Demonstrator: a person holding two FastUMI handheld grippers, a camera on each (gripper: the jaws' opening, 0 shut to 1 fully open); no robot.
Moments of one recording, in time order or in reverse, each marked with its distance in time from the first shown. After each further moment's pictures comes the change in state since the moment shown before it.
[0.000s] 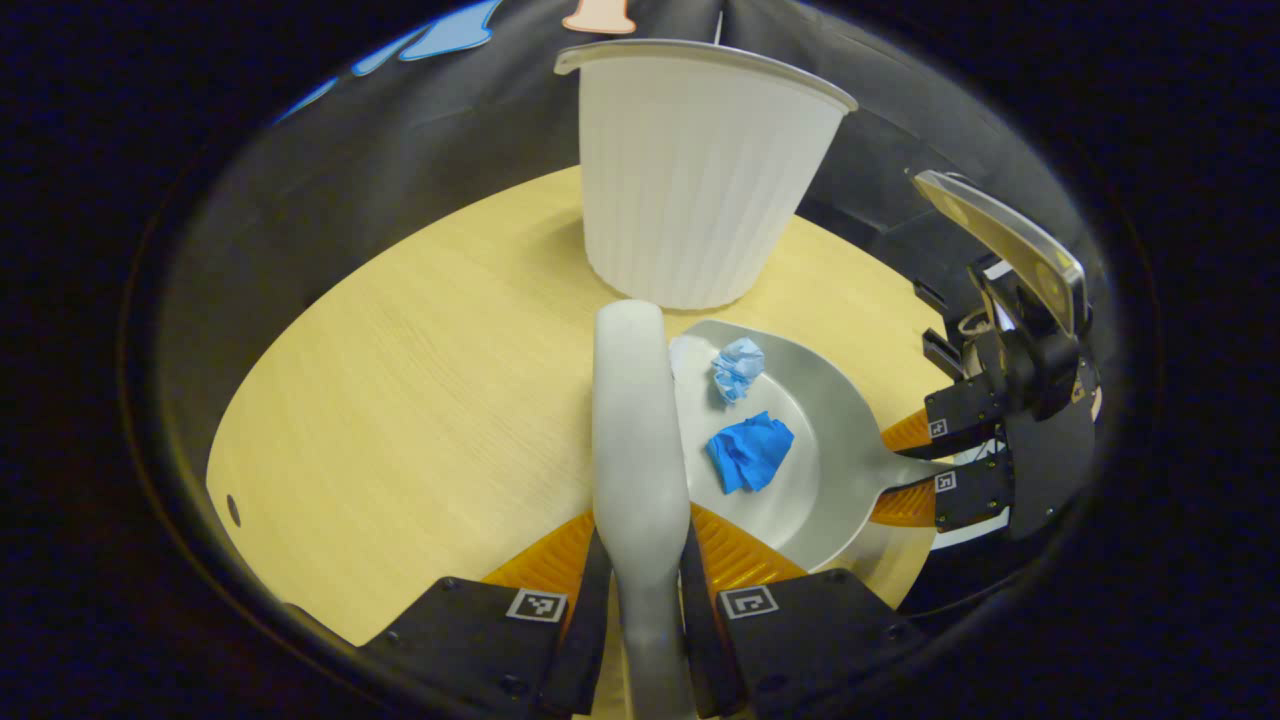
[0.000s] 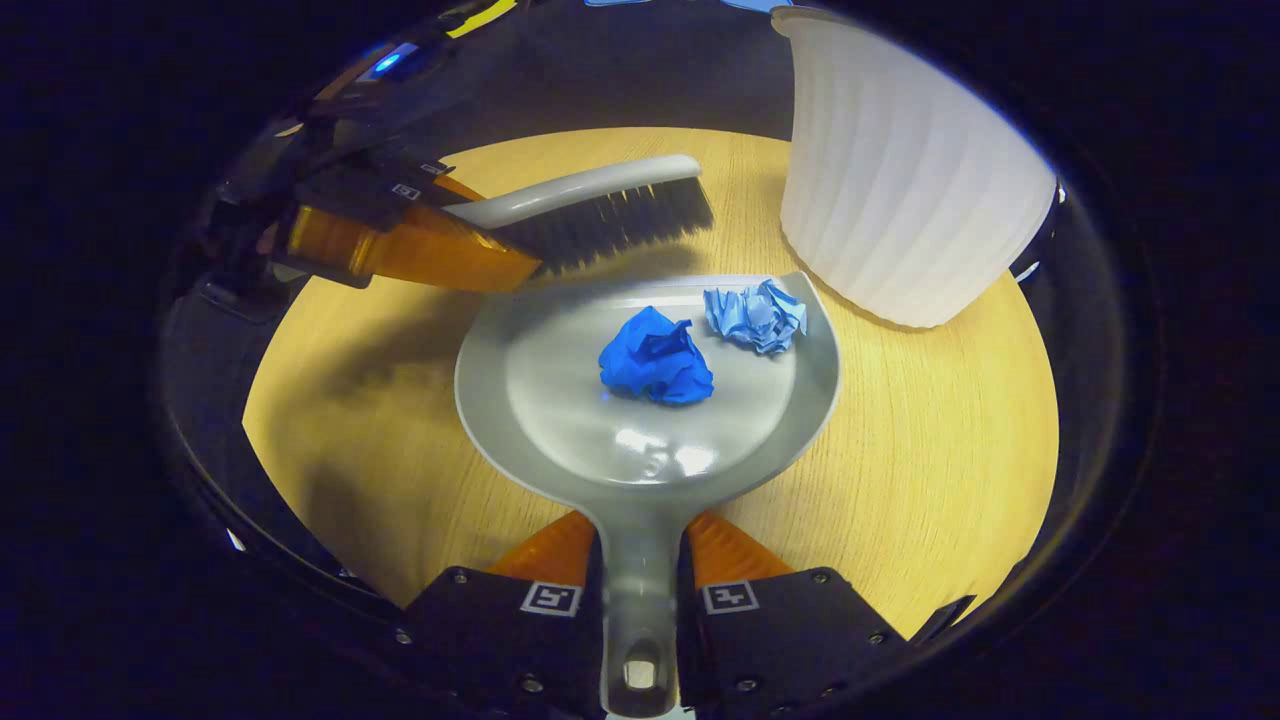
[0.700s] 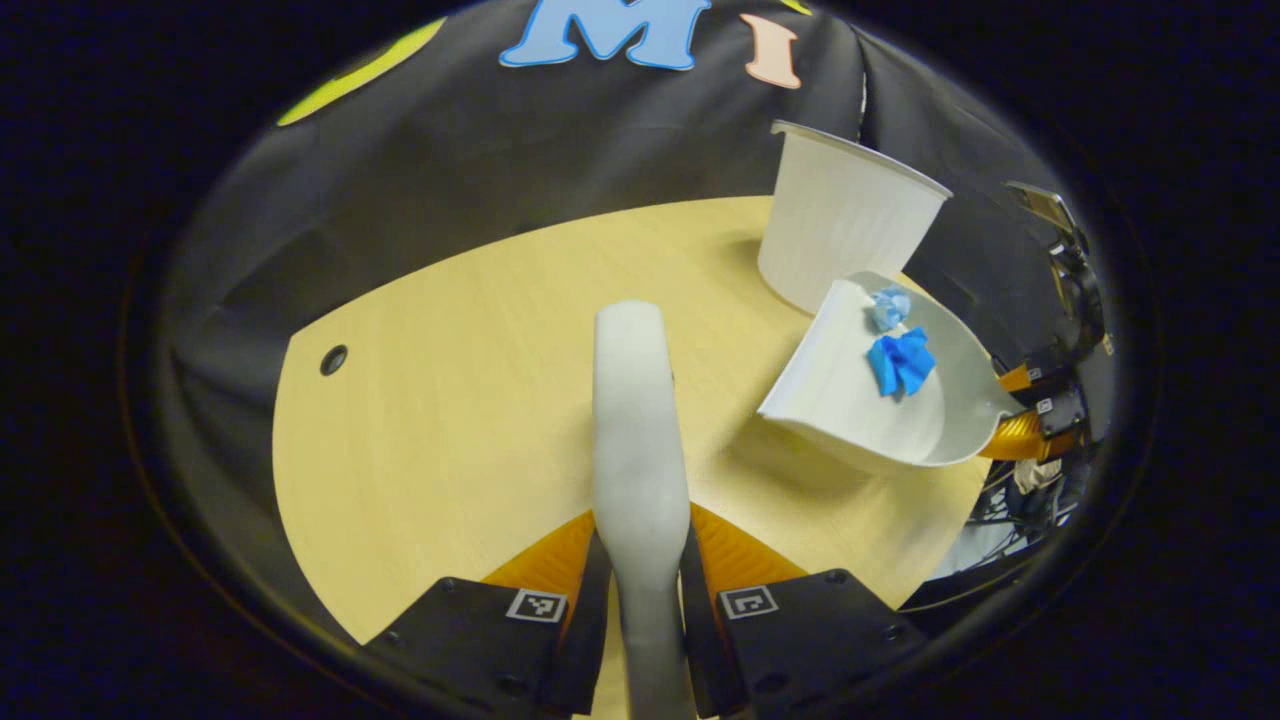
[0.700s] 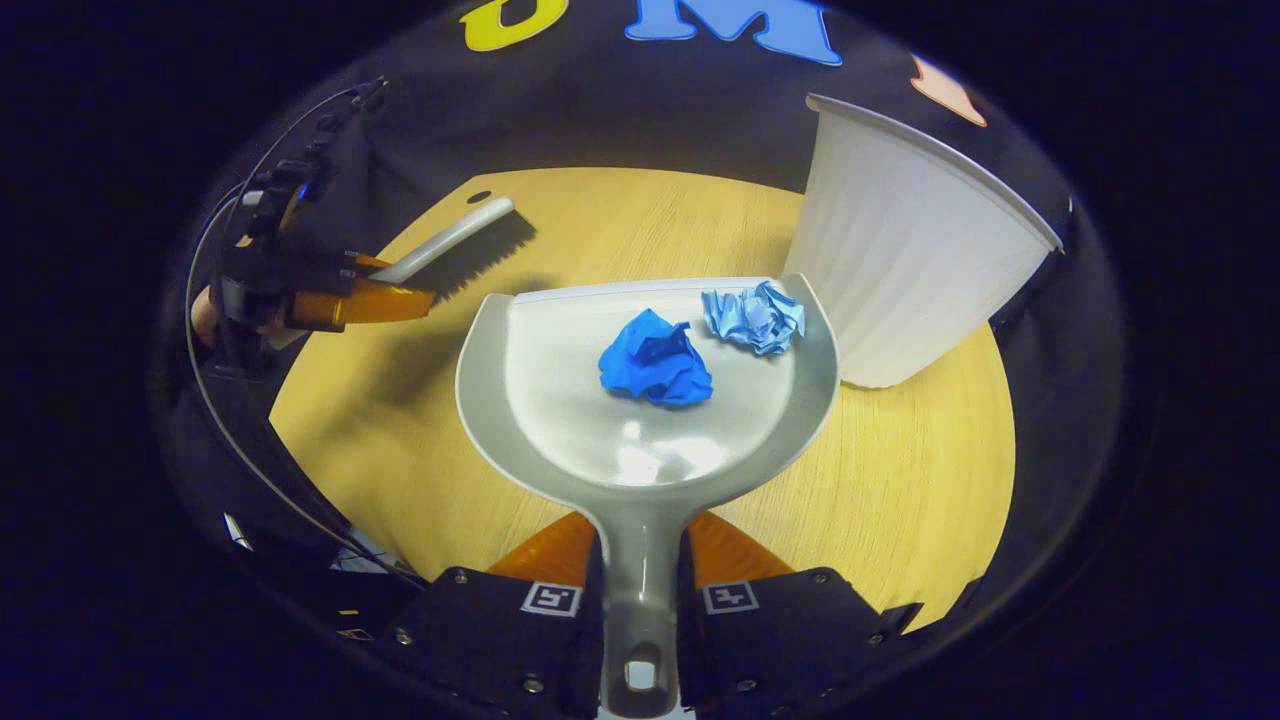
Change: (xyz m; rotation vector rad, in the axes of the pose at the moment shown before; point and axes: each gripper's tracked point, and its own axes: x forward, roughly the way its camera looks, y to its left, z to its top) left arm -0.116 0.112 -0.126 -0.293 -0.106 0.275; right arm -0.021 0.006 0.011 -0.084 -0.058 0.012
